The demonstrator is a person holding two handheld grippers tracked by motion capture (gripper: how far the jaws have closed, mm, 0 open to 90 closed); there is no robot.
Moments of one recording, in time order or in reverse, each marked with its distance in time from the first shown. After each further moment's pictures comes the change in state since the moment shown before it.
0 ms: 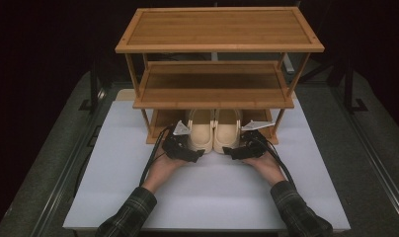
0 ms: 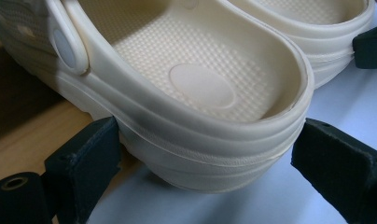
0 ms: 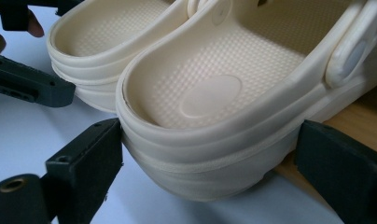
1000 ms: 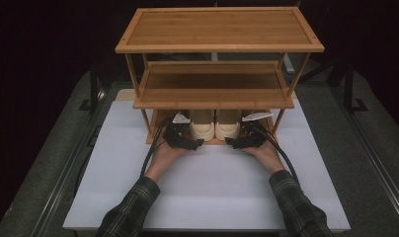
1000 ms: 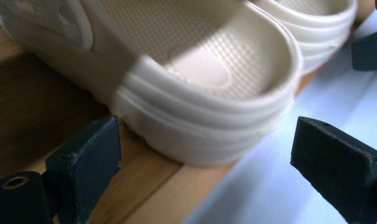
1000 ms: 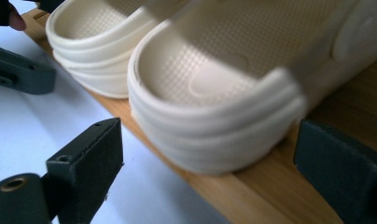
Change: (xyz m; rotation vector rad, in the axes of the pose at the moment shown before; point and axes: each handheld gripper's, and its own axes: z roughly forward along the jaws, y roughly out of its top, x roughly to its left) left arm 0.030 0.005 0.016 -0.010 -0.028 -0.055; right arm -0.032 0.009 0.017 0.010 -0.034 0.019
